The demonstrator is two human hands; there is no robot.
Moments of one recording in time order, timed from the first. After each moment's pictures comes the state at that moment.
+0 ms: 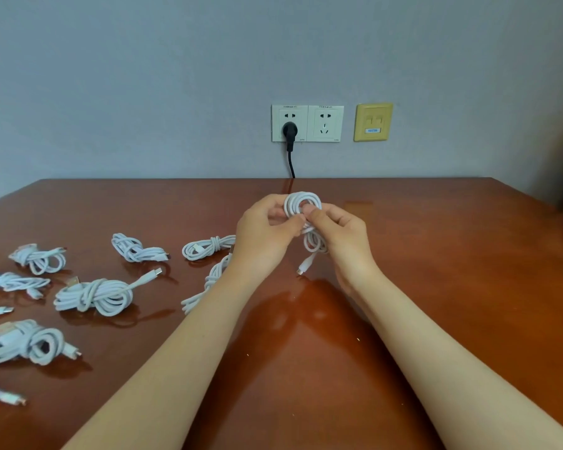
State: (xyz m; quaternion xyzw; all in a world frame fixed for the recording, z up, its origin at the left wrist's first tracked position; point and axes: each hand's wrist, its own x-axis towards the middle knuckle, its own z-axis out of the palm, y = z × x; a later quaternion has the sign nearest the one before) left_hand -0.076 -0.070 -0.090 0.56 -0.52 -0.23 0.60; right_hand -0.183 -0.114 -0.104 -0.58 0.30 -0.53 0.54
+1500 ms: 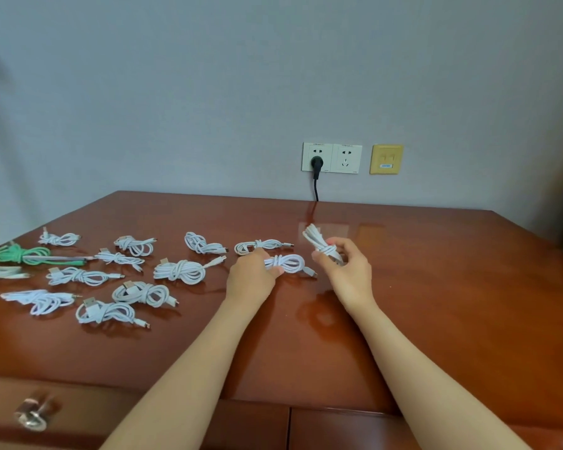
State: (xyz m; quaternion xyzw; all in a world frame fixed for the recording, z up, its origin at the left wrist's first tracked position) left_hand -0.039 0.007 -0.115 0.80 -0.49 -0.08 0.33; right_hand -0.189 -0.047 -0.116 -0.66 0.42 -0.51 0.36
